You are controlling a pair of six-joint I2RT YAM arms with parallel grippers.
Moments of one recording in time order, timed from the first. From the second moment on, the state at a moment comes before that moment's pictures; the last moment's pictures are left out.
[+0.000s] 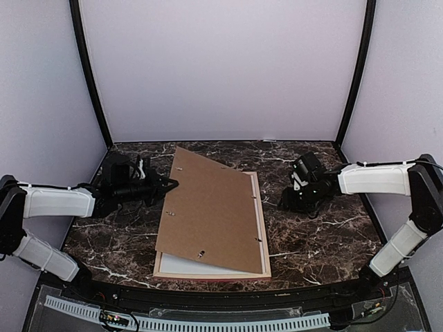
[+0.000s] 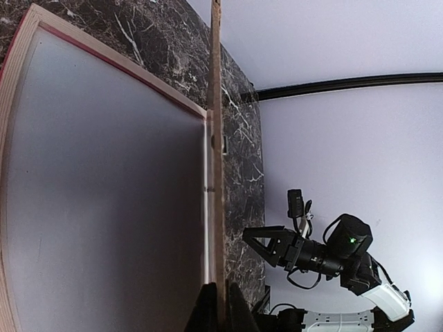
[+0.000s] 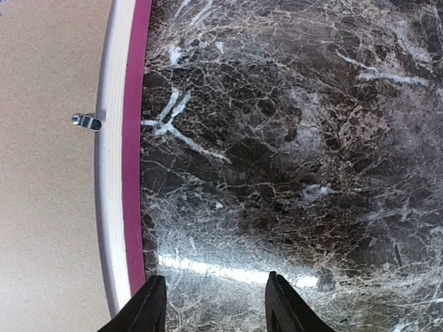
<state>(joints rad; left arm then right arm) -0.49 1.35 0.60 0.37 0.42 -1.17 0.57 1.54 0.90 -0.42 -0.05 0.59</state>
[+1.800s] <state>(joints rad) -0.51 1.35 0.62 0.43 0.42 -1.14 0.57 1.53 0.82 -0.36 -0.09 0.63</state>
